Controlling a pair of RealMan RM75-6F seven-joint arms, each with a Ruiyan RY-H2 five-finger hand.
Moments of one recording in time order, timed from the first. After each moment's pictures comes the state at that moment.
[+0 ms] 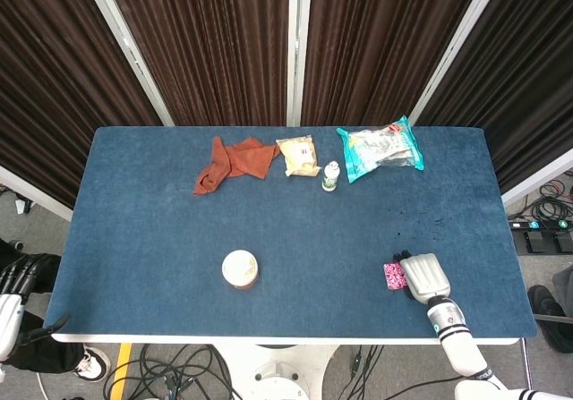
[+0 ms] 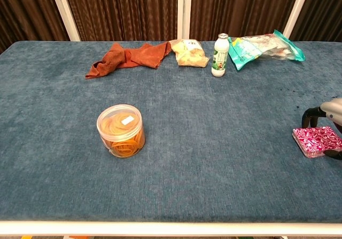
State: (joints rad) left arm 0.04 -1.15 0.05 -1.48 1.61 1.61 -0.29; right arm 0.43 -1.43 0.00 -1.56 -1.09 1.07 -0.66
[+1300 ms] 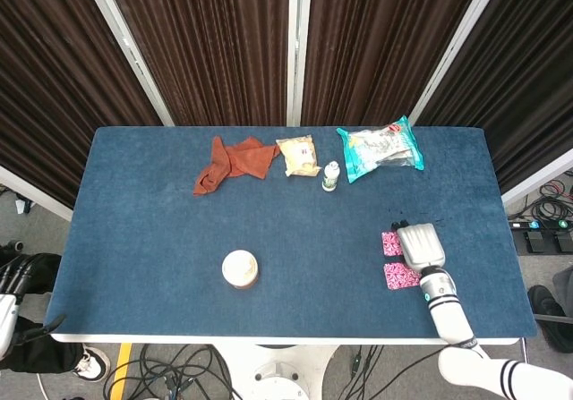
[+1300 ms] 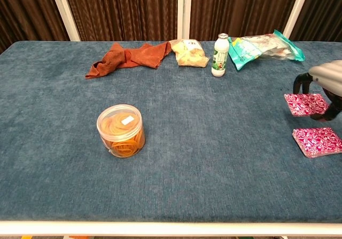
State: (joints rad) left arm 0.05 -1.14 0.04 -1.46 1.60 1.60 -0.32; right arm 0.55 -1.49 0.13 -1.49 -0.94 1.05 -0.75
